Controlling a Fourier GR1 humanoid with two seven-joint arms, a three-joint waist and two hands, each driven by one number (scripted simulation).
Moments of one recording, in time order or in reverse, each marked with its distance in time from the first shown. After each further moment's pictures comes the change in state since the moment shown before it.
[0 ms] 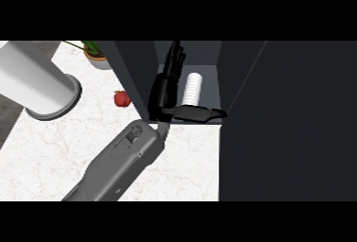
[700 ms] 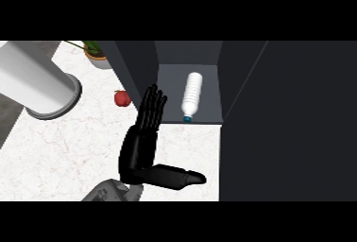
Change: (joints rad) left arm 0.445 0.135 -0.154 -0.522 -0.060 0.051 0.054; right arm -0.040 -0.084 0.132 -0.005 0.014 0.062 0.081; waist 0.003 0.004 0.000
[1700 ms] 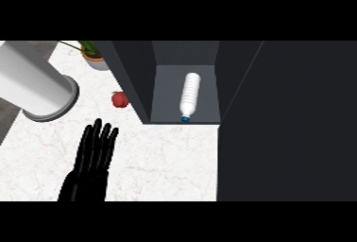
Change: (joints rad) left arm 0.384 0.229 0.043 -0.338 0.016 -0.064 -0.074; right arm -0.055 0.016 0.500 -0.034 0.124 -0.018 0.170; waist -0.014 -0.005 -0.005
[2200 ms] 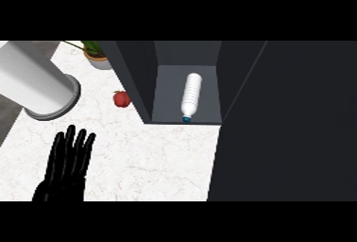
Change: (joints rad) left arm 0.111 0.073 0.094 -0.048 0.064 -0.073 -0.045; right arm -0.167 0.071 0.171 -0.060 0.273 -0.117 0.153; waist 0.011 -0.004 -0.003
